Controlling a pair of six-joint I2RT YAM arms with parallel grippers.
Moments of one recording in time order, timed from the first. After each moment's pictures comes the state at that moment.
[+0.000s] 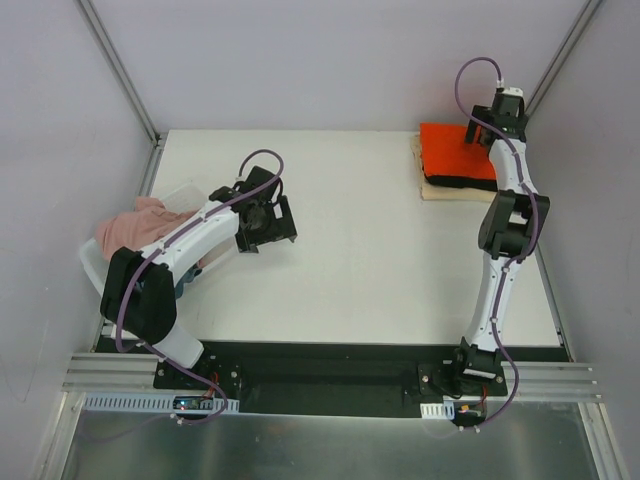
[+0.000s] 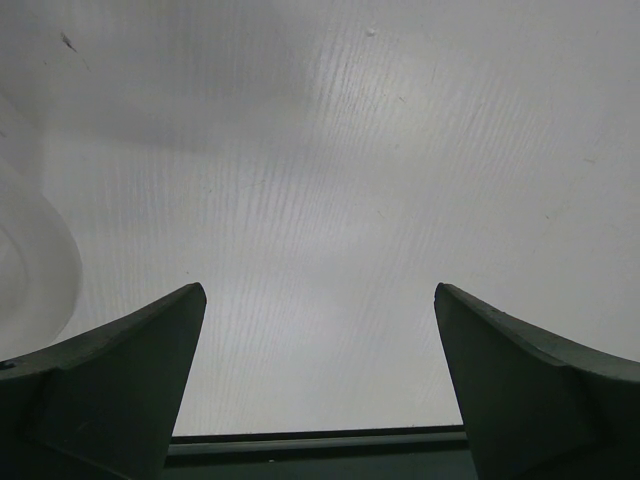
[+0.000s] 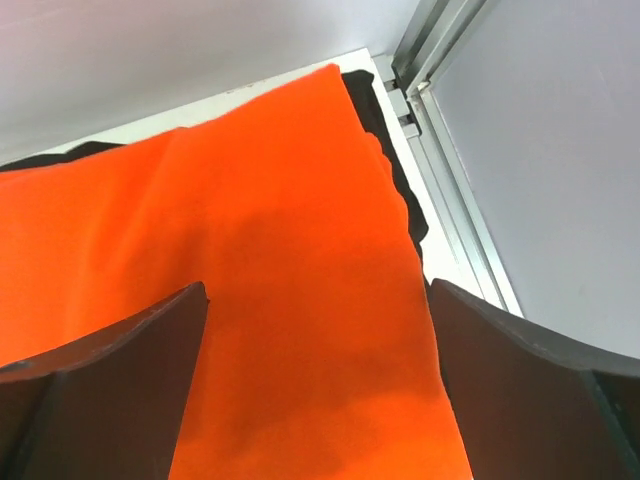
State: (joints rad) left arm -0.47 1.56 1.19 -0.78 -0.05 -0.73; right arm -0.15 2.43 2.28 -0.43 0.22 0.02
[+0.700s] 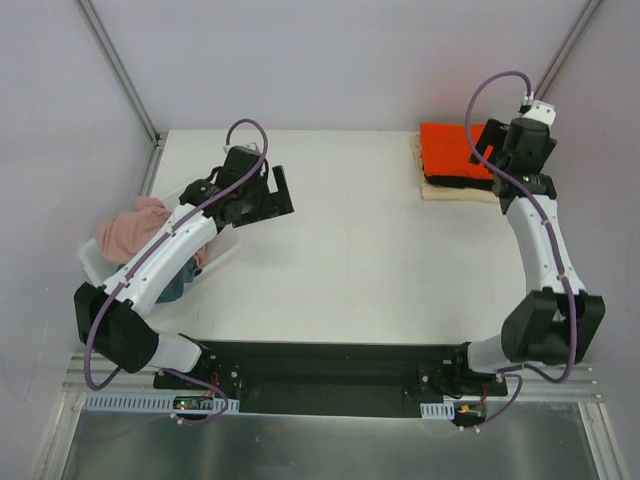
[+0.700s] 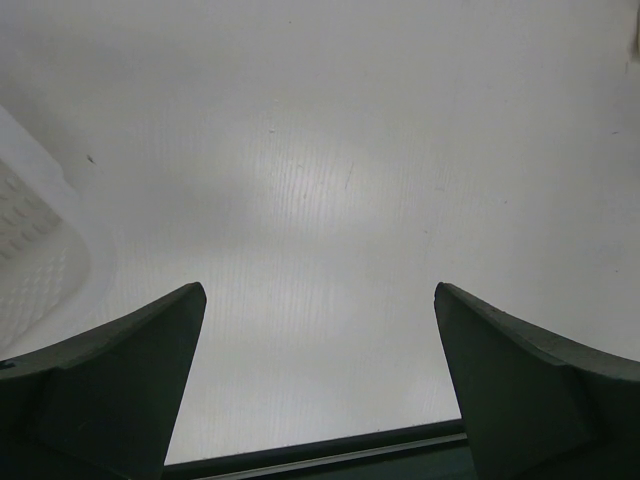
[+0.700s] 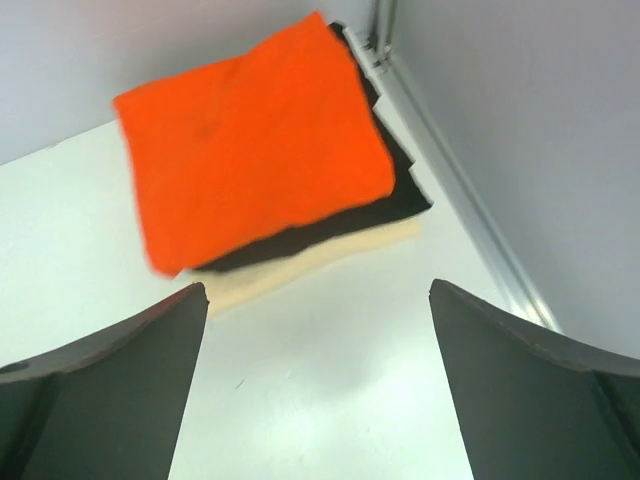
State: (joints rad) left arm -0.48 1.41 1.33 -0.79 -0.07 -0.64; right arm -0.07 1.52 1.43 -0.34 0.30 0.15
